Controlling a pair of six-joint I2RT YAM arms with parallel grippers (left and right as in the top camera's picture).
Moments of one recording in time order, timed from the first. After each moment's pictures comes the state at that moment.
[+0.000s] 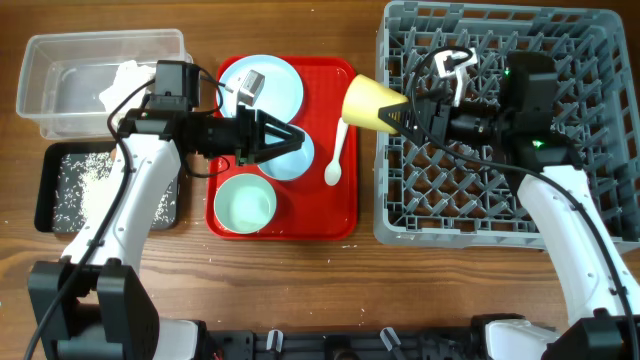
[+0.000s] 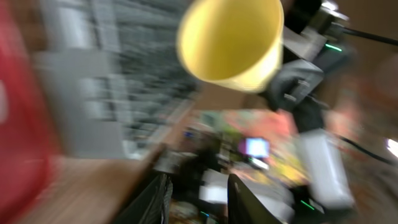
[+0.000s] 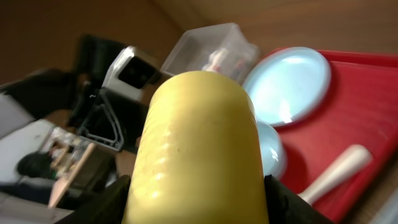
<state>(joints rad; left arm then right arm) -0.08 1.60 1.20 -0.77 1.30 -0.31 0.05 1.40 1.06 -0.32 -1.03 0.23</state>
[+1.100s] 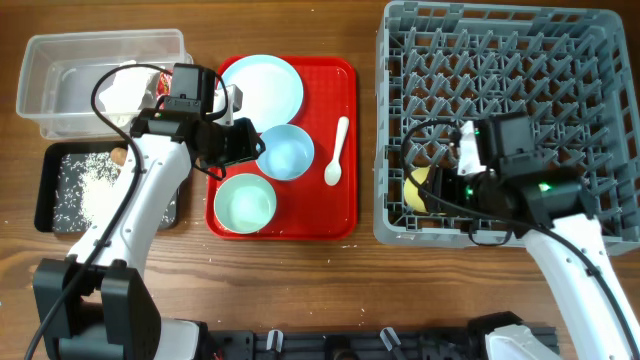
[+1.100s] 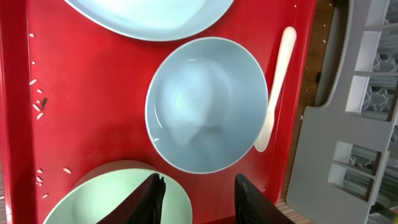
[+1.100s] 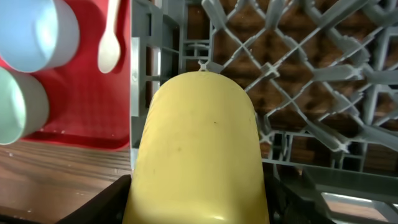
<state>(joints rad) -0.14 1.60 1.20 -0.82 0.35 -0.31 0.22 1.20 1.08 -1.10 -0.17 0.28</state>
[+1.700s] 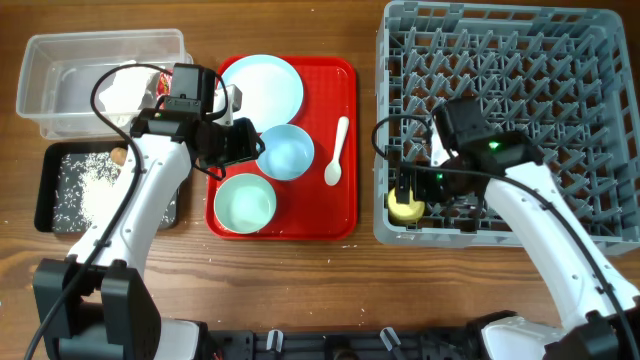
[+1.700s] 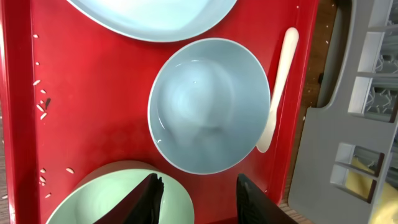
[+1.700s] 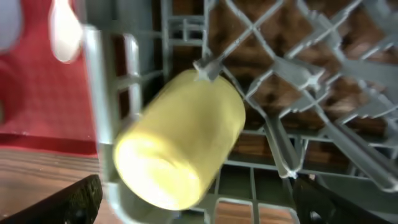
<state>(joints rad) -0.14 1.60 1.20 -0.82 0.34 -0.31 0.28 1.43 1.15 -1.10 -0.14 0.32</state>
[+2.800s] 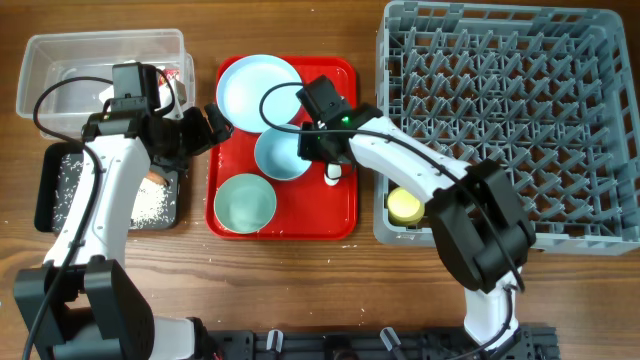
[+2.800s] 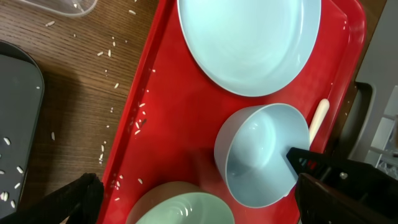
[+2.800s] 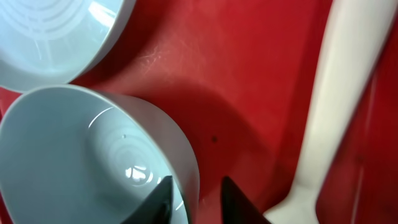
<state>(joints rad) 0.08 1.60 1.20 -0.80 0.33 -0.36 0.63 2.07 1.48 -0.58 -0.09 0.73</state>
